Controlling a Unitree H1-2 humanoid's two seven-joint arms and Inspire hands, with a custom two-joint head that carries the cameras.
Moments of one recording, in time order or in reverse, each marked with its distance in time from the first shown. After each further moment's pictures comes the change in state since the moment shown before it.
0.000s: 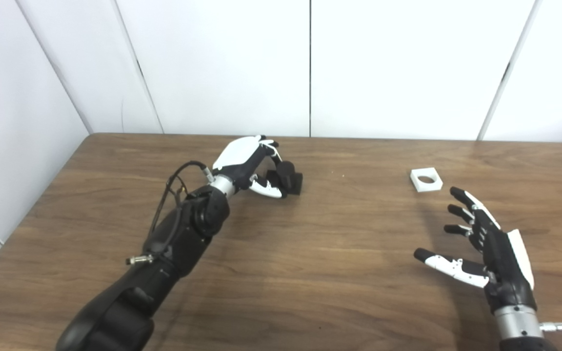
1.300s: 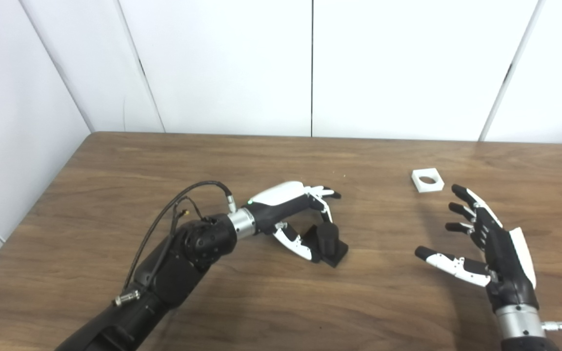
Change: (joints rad) left arm 0.151 0.024 -0.093 -0.322 -0.158 -0.175 -0.314; right arm 0.000 -0.004 -0.001 -0.014 -0.010 -0.004 0.000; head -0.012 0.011
